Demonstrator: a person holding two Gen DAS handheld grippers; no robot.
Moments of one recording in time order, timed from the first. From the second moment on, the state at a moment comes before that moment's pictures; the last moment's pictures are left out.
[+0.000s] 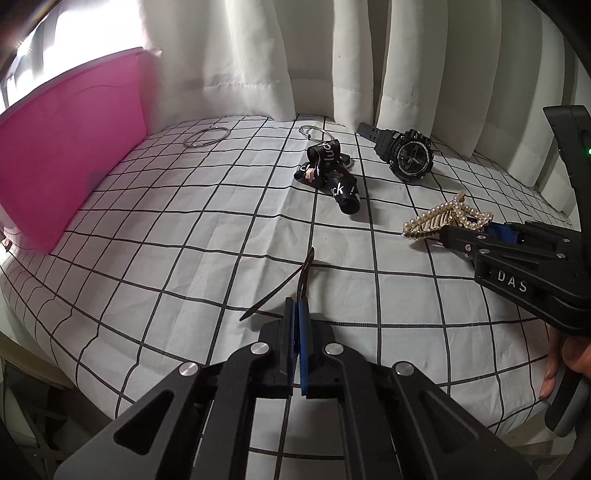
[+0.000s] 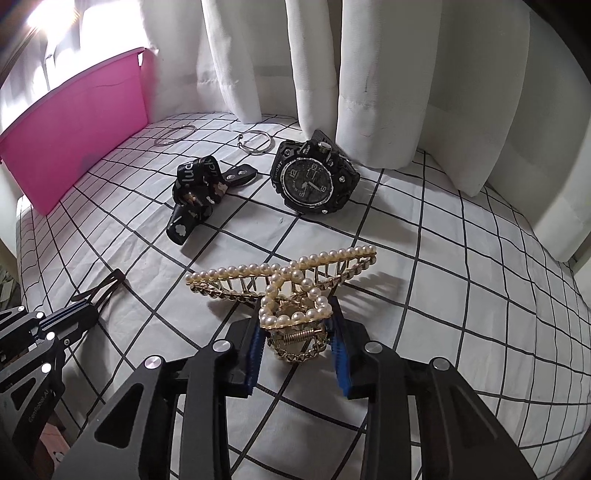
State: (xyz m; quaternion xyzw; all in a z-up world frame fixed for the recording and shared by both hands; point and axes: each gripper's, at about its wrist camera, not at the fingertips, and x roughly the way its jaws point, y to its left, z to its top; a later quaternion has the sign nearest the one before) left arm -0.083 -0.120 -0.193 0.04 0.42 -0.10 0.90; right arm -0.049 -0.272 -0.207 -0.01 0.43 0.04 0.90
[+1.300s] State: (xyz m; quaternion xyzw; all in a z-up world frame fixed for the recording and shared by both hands) left arm -0.028 -0.014 -0.036 0.04 0.28 -0.11 0.95; right arm -0.032 -0.187 -0.065 -0.01 0.34 0.07 0.94
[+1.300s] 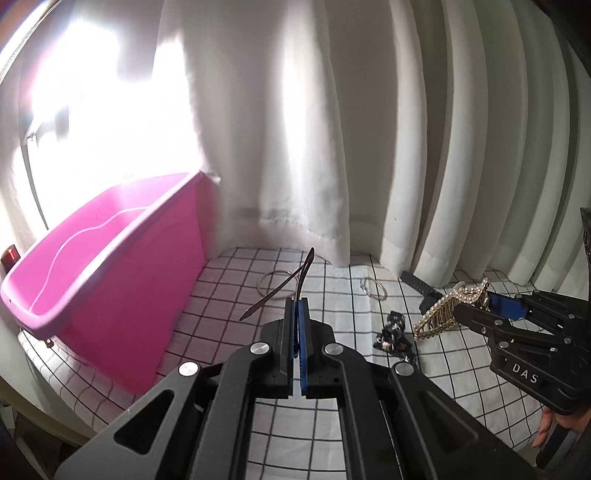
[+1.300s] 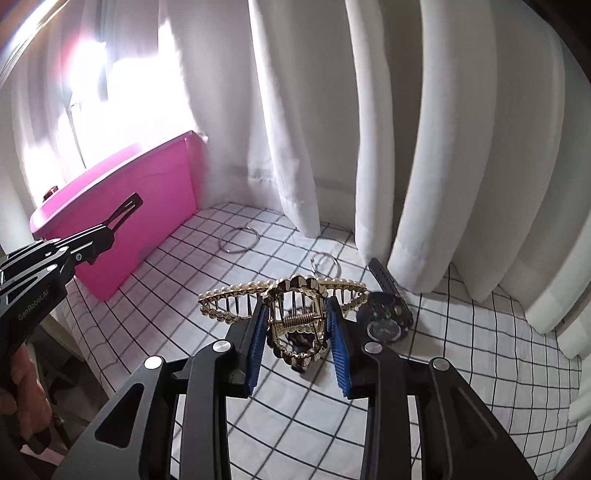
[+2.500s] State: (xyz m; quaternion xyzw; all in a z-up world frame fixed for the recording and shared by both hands) left arm 0.087 0.246 0.014 -0.02 0.28 0.07 0.96; right arm 0.138 0.111 0.031 -0.09 0.27 0.26 0.92
